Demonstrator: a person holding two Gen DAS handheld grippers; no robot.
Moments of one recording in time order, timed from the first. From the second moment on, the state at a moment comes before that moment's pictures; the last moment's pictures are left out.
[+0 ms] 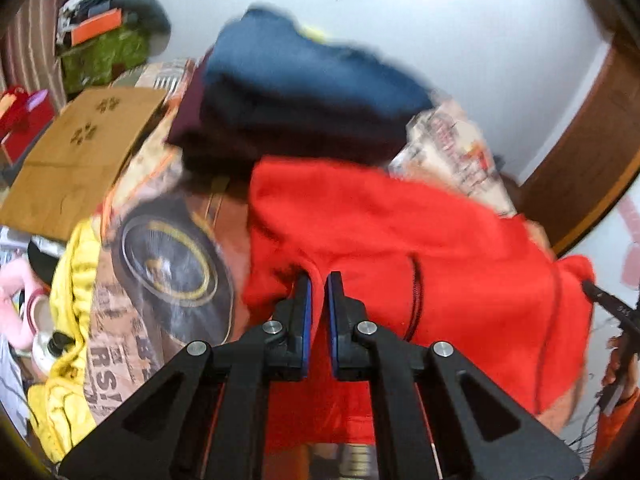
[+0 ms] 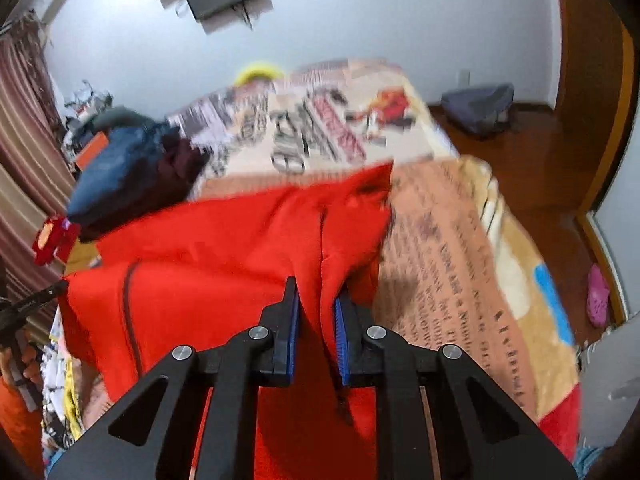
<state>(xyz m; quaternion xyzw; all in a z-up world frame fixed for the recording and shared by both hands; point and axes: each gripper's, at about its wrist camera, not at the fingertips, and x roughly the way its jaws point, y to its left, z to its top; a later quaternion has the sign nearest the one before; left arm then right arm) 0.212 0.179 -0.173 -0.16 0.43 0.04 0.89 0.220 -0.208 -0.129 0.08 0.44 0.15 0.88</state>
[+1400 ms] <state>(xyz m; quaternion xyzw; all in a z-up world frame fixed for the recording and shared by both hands) 0.162 0.173 -0.252 -0.16 0.52 0.03 0.84 0.152 -0.229 -0.150 0.12 0.46 0.15 0.86</state>
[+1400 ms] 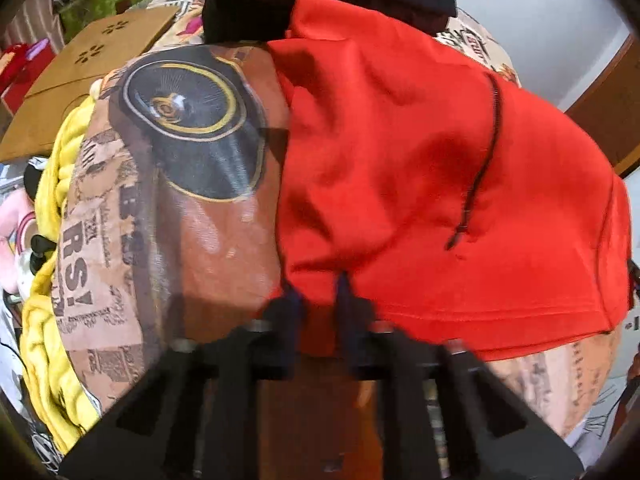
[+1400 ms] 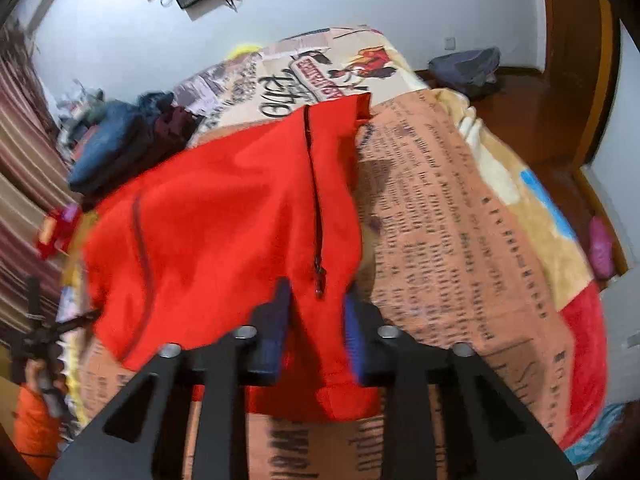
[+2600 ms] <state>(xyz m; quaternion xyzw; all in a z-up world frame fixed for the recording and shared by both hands) 0.312 0.224 -0.112 -0.15 0.34 0.12 0.92 0.333 -0.204 -0.073 0.15 0.38 0.12 0.90</state>
